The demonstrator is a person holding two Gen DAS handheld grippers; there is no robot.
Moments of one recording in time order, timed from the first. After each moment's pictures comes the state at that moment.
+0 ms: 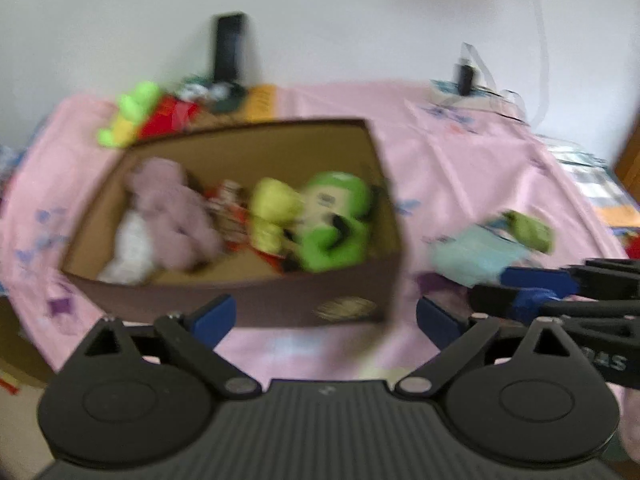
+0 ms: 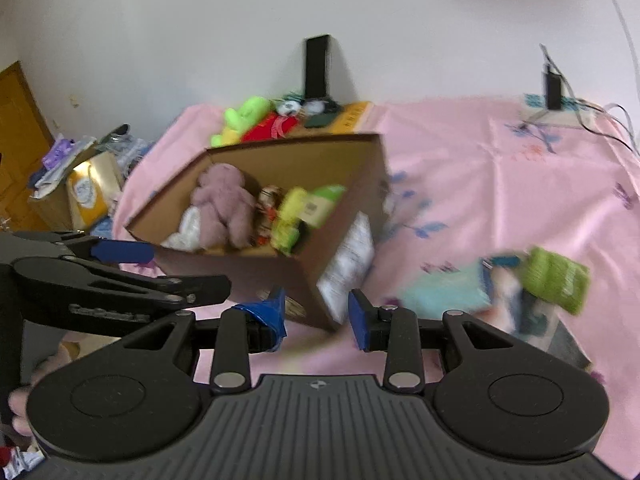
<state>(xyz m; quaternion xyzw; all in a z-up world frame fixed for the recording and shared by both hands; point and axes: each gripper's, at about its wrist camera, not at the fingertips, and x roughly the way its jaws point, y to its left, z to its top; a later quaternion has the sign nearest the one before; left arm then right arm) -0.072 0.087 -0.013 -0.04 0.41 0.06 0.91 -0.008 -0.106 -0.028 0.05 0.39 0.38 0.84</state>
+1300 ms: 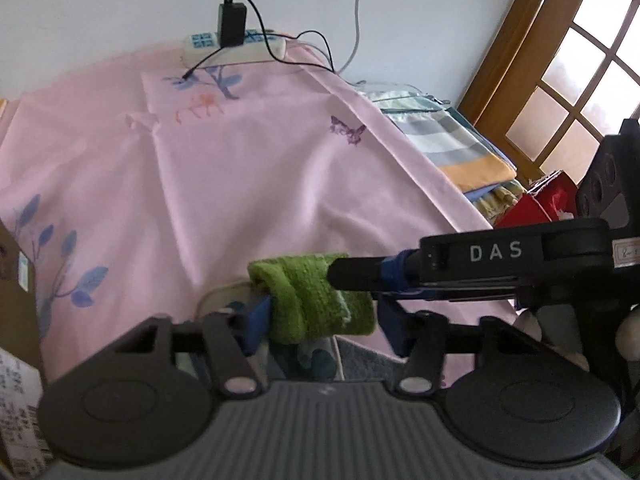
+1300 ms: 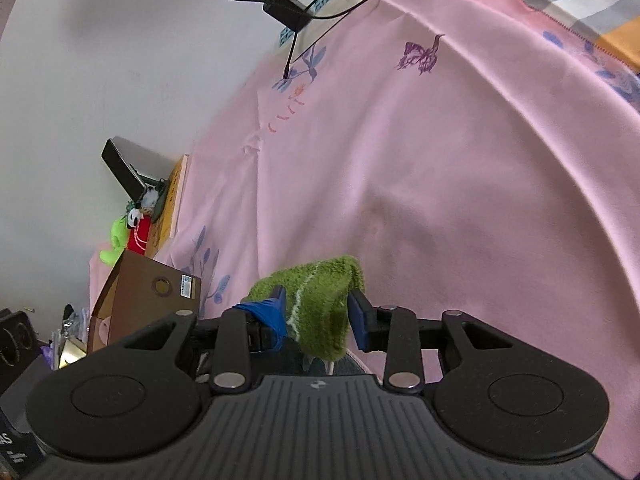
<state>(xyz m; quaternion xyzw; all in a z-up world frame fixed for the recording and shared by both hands) 0.113 -0.064 -0.094 -0.03 0.45 -0.20 0.87 0.139 -0.275 -0.142 0.32 0.51 0.21 0.77</state>
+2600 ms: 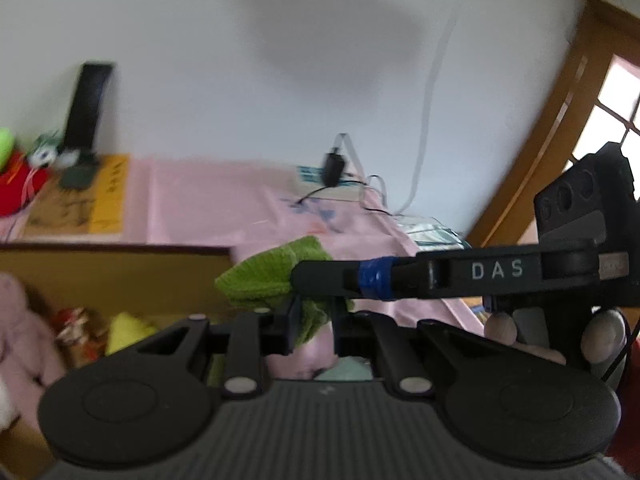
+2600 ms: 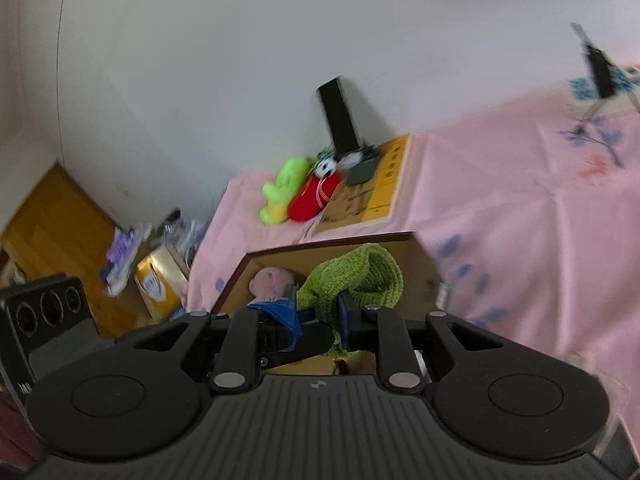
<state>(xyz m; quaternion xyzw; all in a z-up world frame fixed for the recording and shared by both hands) 0.017 0.143 0.021 -0.14 0.31 -0.16 0.93 0.126 -0.098 -0.003 0.21 0.41 0.44 0.77</state>
